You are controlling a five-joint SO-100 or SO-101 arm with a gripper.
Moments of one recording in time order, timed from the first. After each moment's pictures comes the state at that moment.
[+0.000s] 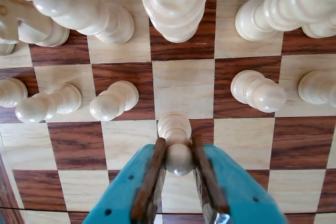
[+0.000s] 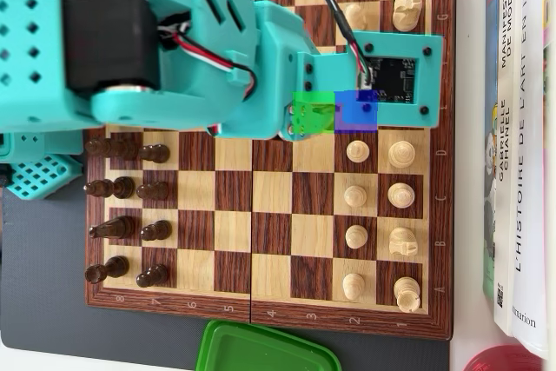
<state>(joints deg) -6.5 85.3 95.8 55.3 99.9</state>
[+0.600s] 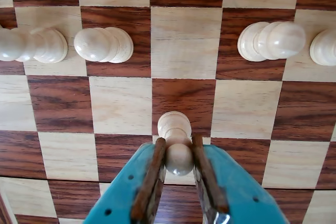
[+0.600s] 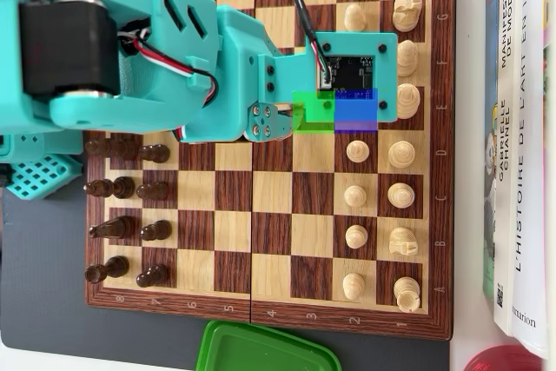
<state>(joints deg) -6.6 91.9 104.9 55.3 96.0</state>
